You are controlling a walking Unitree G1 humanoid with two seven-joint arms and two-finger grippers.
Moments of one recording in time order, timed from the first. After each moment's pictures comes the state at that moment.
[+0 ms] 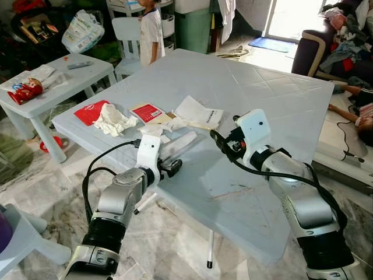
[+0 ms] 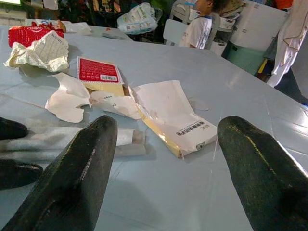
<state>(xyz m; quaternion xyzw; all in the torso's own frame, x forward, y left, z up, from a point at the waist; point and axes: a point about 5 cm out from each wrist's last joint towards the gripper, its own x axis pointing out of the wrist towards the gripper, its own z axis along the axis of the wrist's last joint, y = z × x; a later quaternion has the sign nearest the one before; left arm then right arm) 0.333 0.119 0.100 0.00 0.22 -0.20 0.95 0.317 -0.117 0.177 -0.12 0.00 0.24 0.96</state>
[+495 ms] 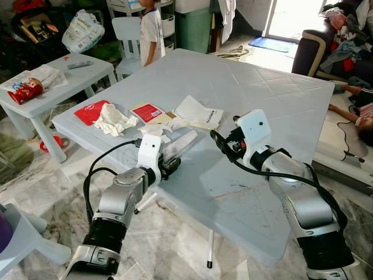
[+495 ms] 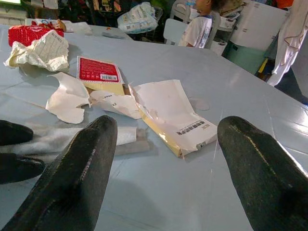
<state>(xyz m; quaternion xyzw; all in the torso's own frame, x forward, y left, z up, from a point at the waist) 0.333 0.115 0.100 -0.01 0.21 -0.22 0.95 0.317 -0.117 0.177 -0.12 0.00 0.24 0.96</state>
